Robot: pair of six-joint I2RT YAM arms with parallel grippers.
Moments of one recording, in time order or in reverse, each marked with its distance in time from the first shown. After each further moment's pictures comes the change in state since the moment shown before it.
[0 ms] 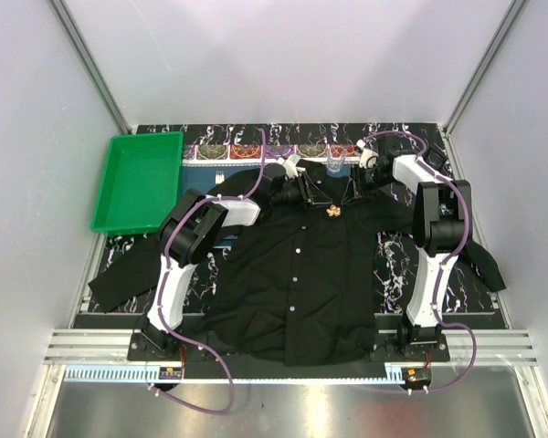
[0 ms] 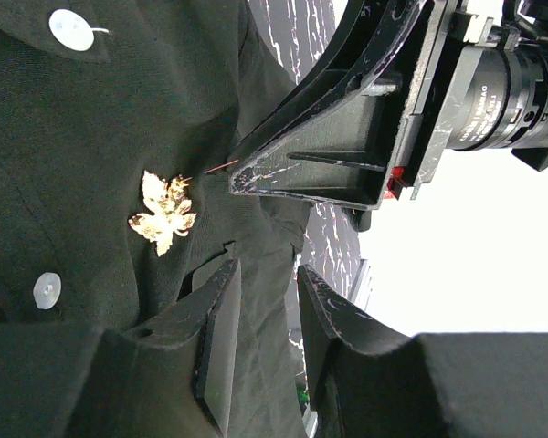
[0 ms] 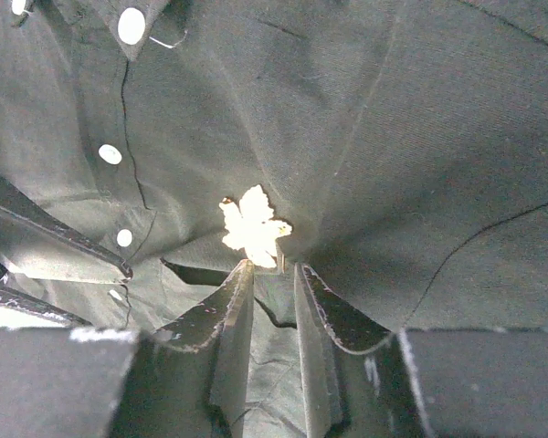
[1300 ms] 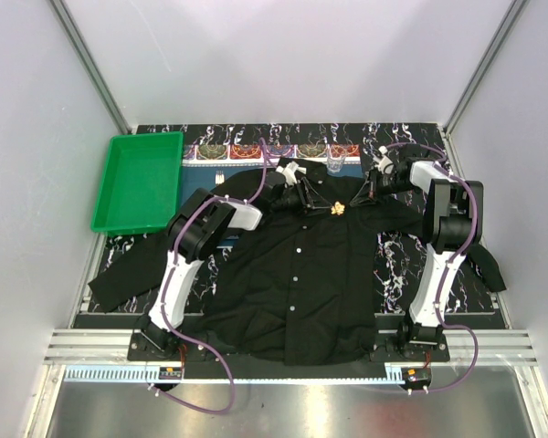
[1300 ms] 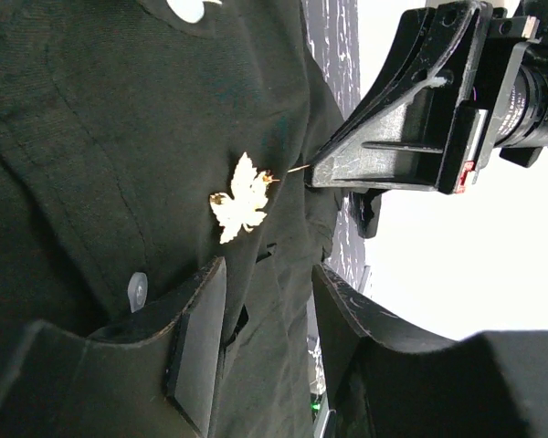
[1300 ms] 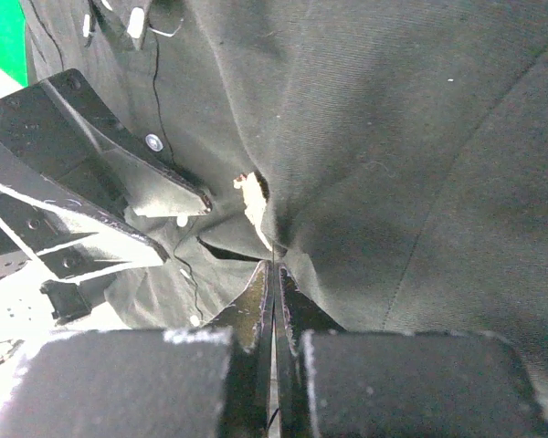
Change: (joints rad) left arm 0.003 0.082 -0.026 0.116 -0.001 -0.062; right arm -0.135 0.021 -0.064 0.031 -0.245 0.106
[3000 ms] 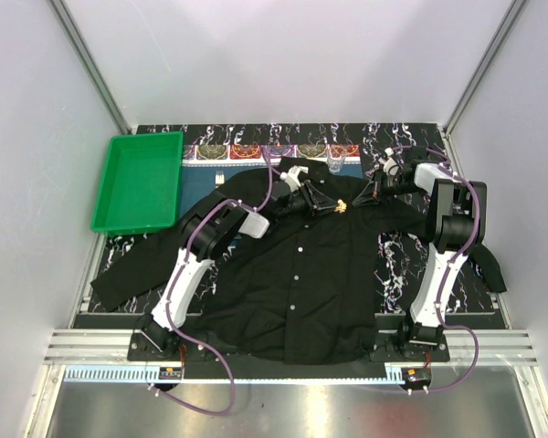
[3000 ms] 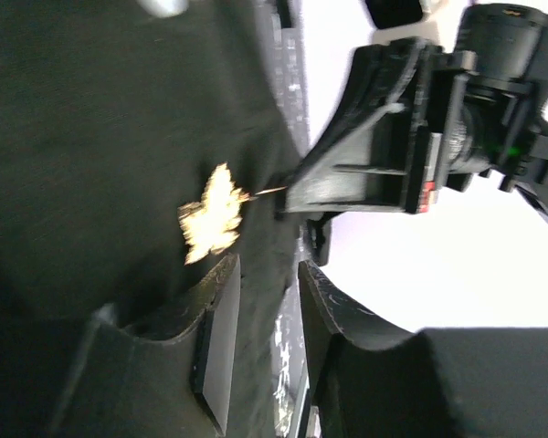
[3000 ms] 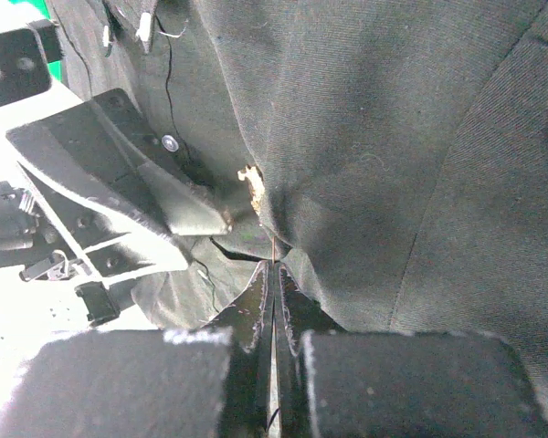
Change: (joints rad) left arm -0.047 0.131 0.052 0.282 -0.076 -0.202; right arm -0.036 0.009 -0.022 0.030 -0.053 0.053
